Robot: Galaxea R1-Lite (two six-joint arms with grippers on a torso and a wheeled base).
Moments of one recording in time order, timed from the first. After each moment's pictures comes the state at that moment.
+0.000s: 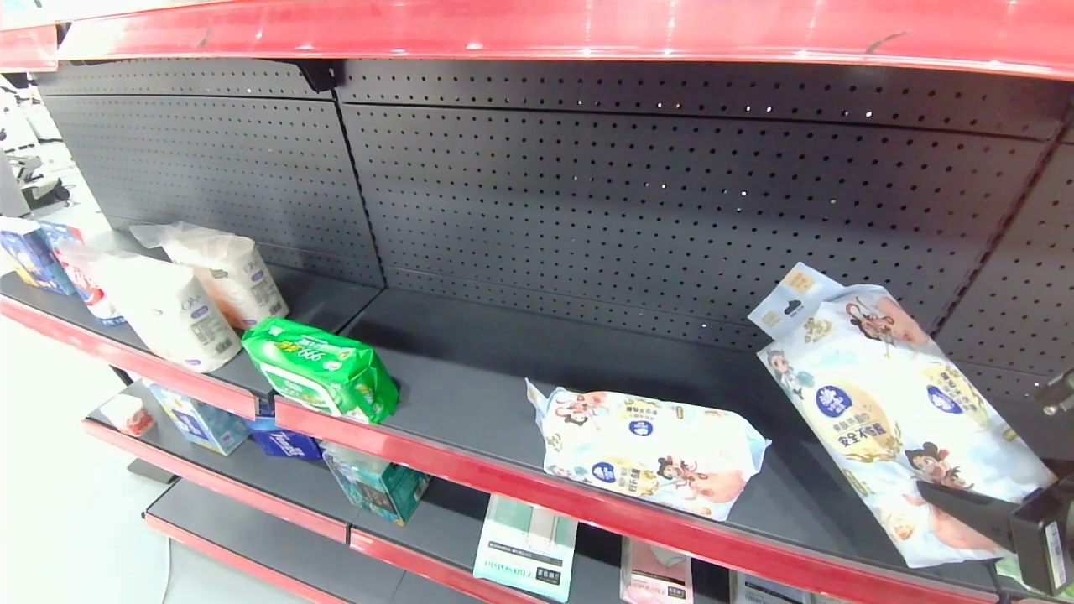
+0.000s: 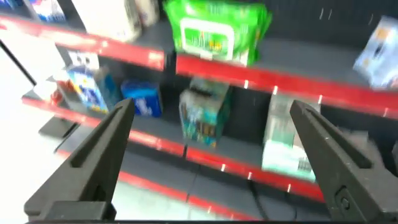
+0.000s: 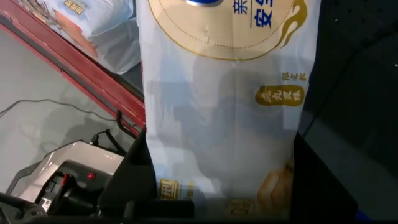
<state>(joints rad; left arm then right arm) -0.03 0.05 -0.07 0.06 0.05 -0.02 0.08 1.03 -0.44 -0.01 0.09 -0.29</state>
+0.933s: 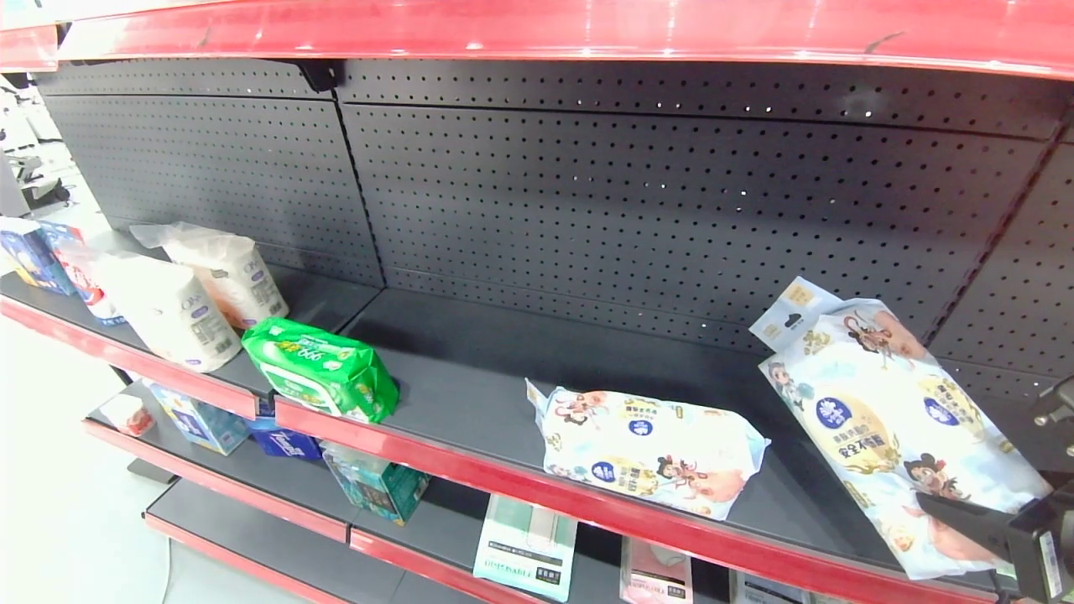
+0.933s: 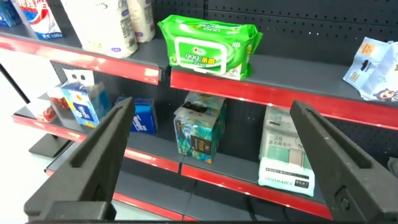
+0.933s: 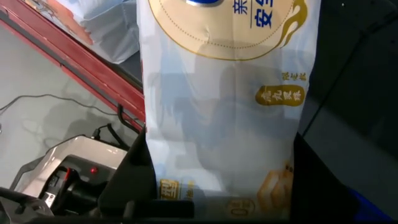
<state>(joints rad) 0.00 0.00 0.00 0.00 0.02 0.00 0.07 1.04 -0.42 -0.03 0.09 -0.29</state>
